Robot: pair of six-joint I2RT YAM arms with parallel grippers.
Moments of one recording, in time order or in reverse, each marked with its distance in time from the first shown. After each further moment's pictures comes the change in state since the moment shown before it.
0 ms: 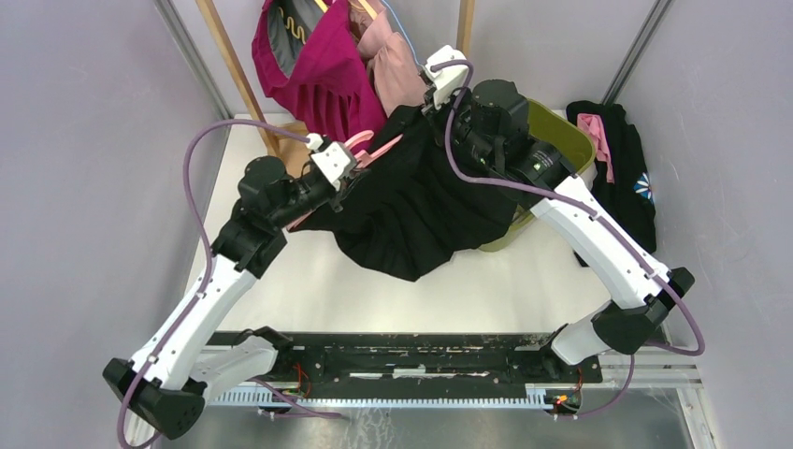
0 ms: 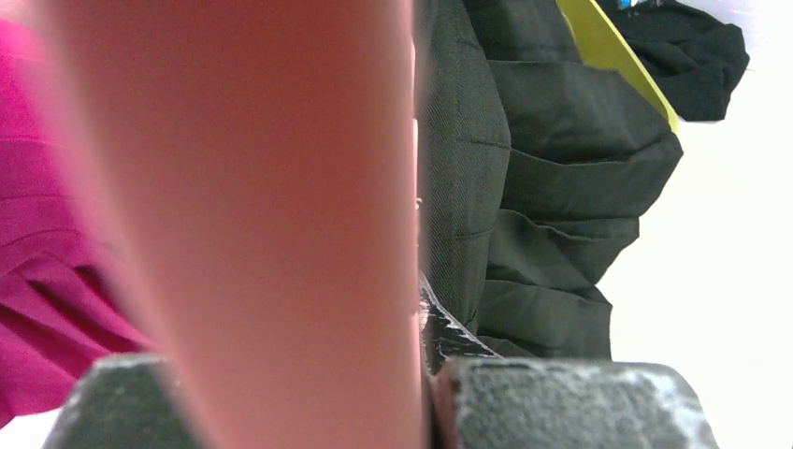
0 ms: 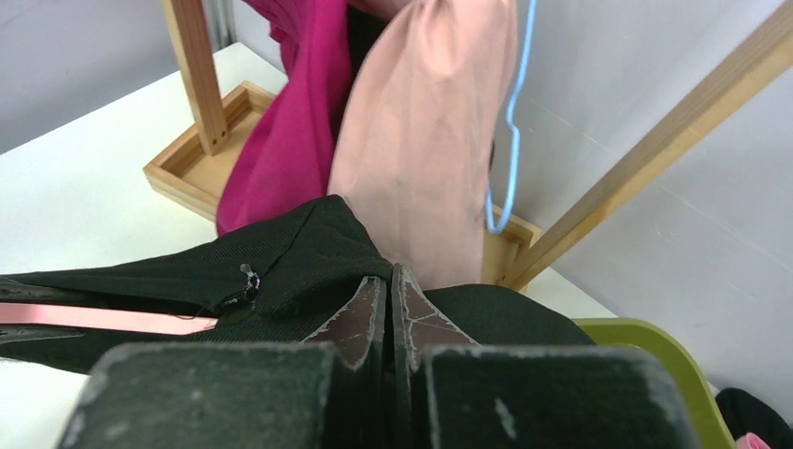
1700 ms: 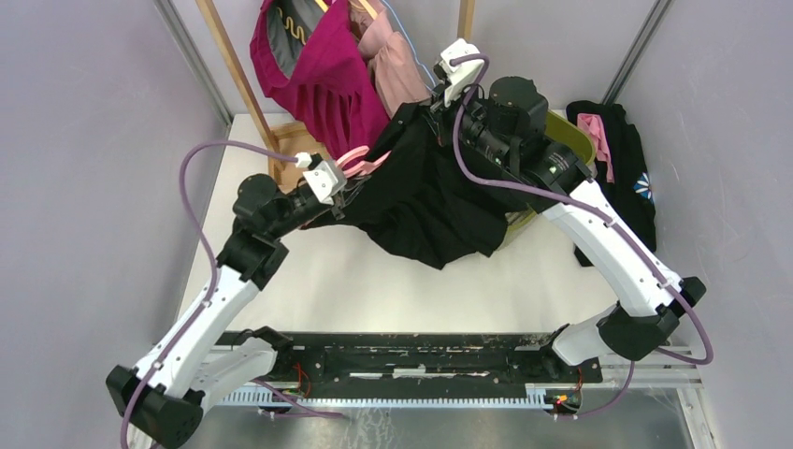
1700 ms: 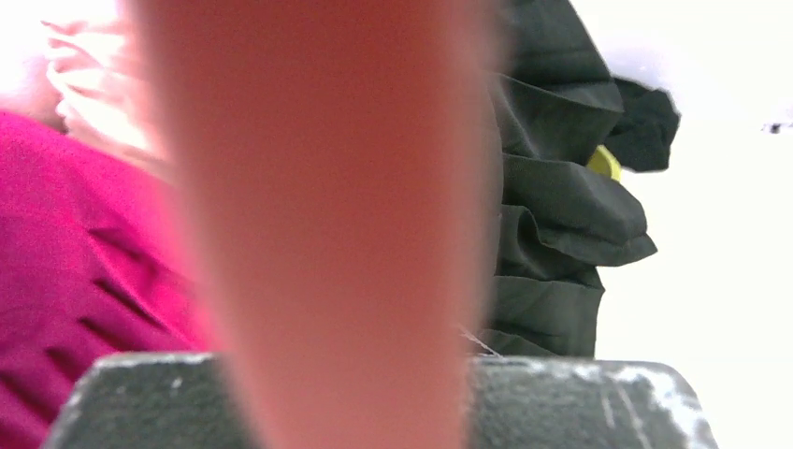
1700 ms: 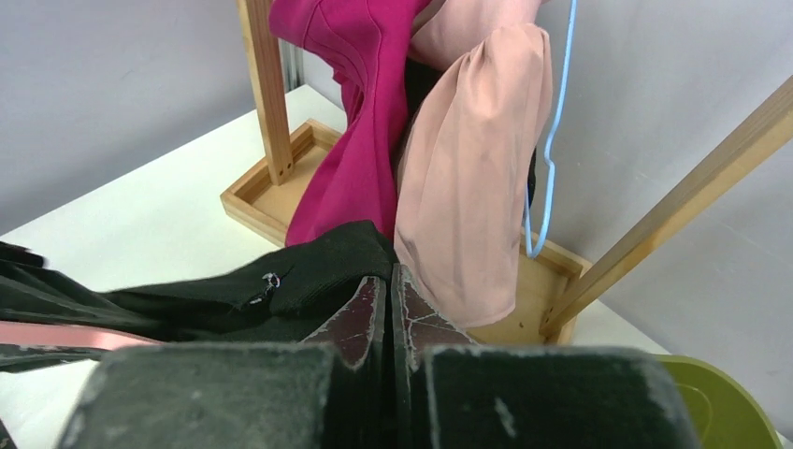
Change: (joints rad) left arm 0.014 -0.007 -0.161 0.365 0.190 -0.076; right arm -0.018 -0.043 0.012 0.006 -0.122 0.077
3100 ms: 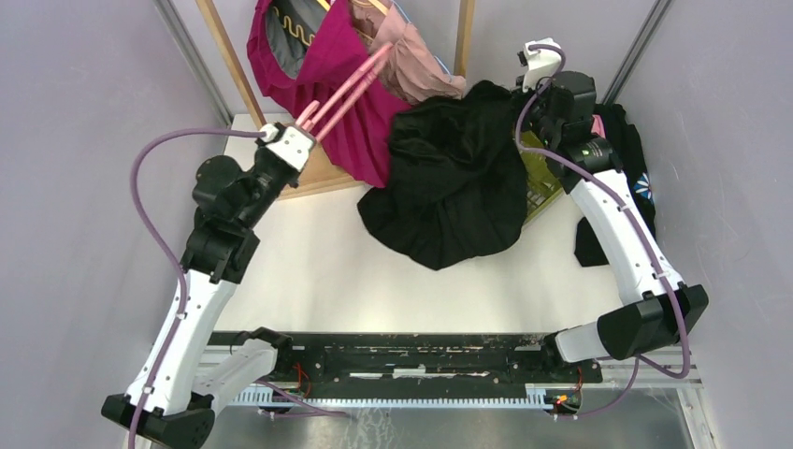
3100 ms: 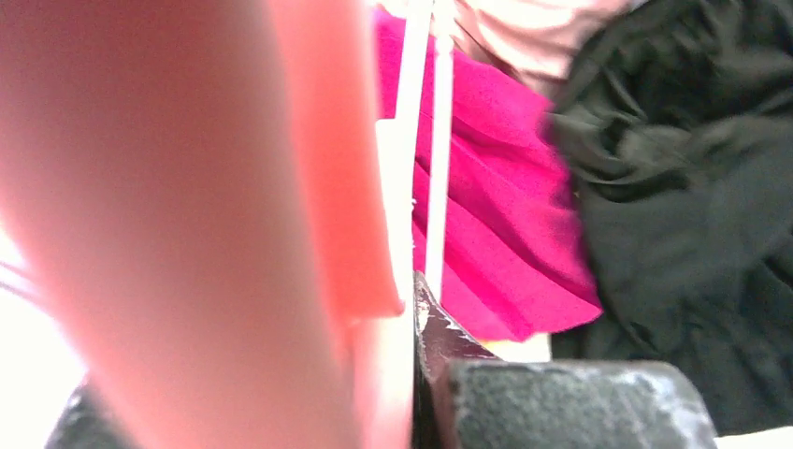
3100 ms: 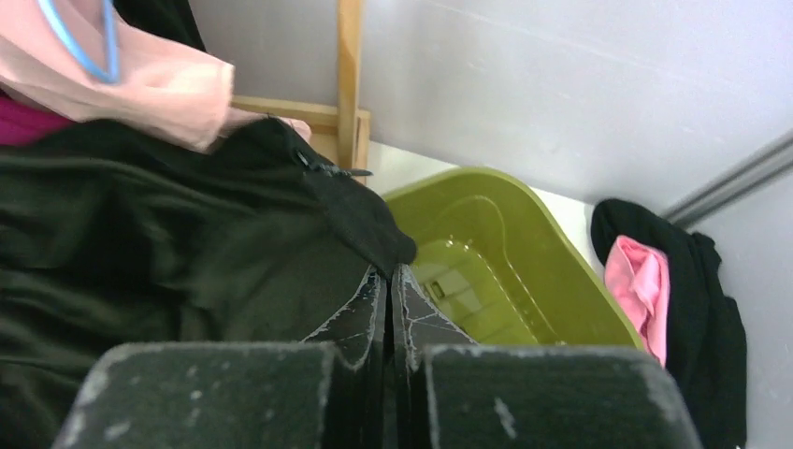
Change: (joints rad) left arm 0.151 -0.043 0.220 -0.375 -0.383 0.273; right arm -0.433 -0.035 -0.235 0.051 0.013 0.007
